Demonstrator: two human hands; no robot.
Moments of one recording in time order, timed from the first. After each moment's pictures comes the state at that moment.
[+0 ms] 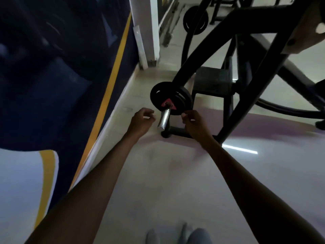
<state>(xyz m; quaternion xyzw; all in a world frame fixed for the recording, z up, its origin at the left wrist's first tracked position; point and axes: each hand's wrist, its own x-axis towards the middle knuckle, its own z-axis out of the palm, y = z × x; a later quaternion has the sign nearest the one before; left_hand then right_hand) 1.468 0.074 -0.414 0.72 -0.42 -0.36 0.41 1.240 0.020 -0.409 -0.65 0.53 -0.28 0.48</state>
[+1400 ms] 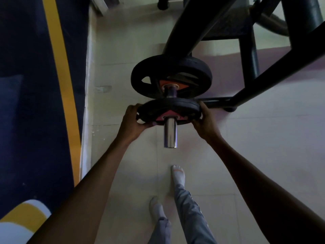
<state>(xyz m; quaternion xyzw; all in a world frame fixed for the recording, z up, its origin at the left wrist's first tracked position) 1.599 -0.158 -0.653 0.70 -0.56 -0.39 0.22 1.316 -0.178 -0.674 -0.62 0.58 -0.31 0.42</state>
